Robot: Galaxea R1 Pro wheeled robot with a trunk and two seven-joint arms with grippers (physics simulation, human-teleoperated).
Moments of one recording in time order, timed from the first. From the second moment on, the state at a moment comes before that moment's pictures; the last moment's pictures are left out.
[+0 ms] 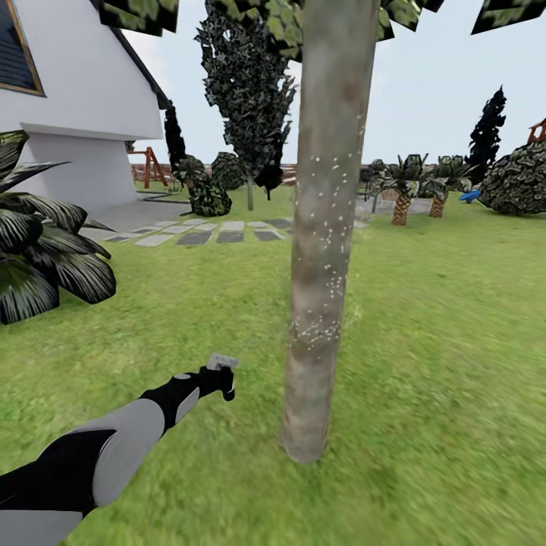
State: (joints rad) left arm -1.03 -0.06 0.09 -0.03 -0.21 0.00 -0.29; right arm -0.28 -0.15 0.02 0.00 -0.07 -0.28 -0.06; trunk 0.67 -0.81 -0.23
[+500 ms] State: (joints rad) left arm -1.03 -0.06 0.09 -0.03 -0.21 0.00 -0.29; right arm -0.28 -0.15 0.02 0.00 -0.07 -0.28 -0.06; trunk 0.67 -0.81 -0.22
